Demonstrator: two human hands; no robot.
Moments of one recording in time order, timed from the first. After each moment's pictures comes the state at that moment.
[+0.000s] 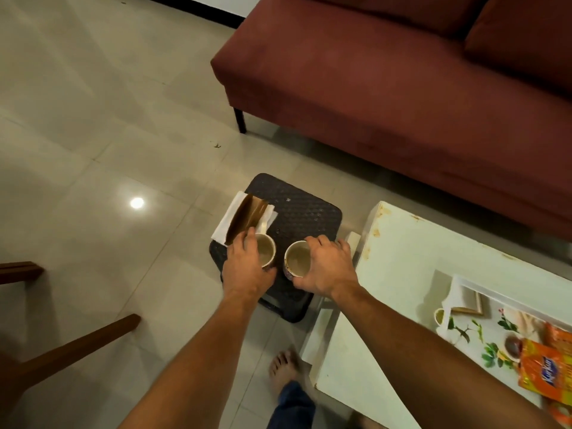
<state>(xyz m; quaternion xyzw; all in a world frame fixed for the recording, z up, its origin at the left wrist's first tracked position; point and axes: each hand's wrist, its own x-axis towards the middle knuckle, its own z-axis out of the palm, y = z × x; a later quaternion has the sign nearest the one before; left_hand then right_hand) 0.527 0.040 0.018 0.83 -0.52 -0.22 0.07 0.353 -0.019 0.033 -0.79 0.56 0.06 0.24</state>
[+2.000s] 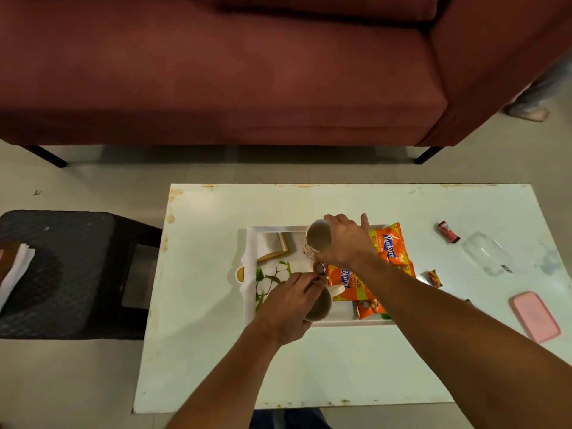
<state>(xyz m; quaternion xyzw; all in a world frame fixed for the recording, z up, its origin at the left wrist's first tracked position) 0.022 0.086 -0.026 0.34 -0.91 -0.26 0.00 -0.181 0.010 -0.025 -0.66 0.72 0.07 0.21</state>
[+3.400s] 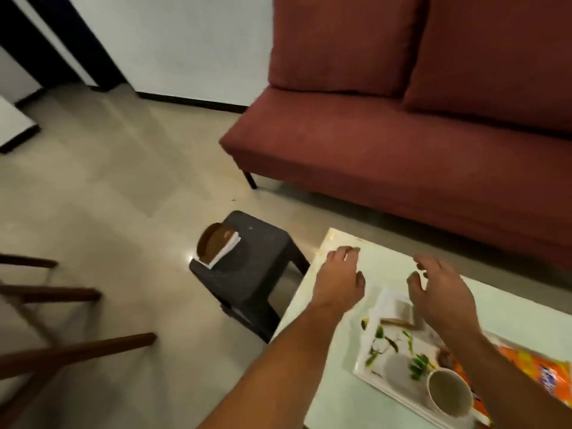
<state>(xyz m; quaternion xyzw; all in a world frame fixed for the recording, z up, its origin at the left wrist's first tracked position) 0.138 0.011 0.108 0.69 -0.69 -0.17 0.14 -0.060 -0.001 0.120 -0.68 0.68 -0.18 0.20</state>
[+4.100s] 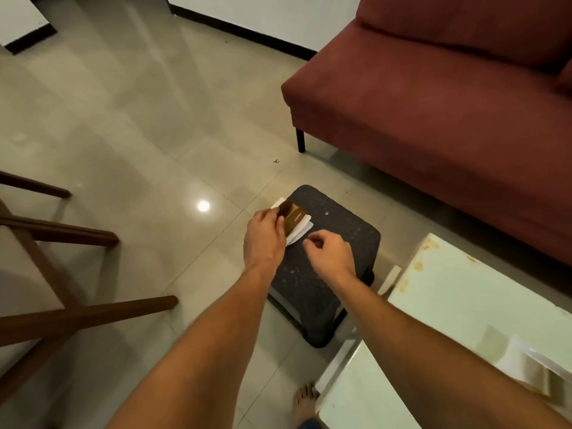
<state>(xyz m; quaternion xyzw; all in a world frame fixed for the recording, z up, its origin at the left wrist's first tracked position) 0.527 0.001 0.042 0.87 -0.41 -0.10 0.24 0.391 -0.039 0.053 -0.68 0.57 -0.12 0.45</state>
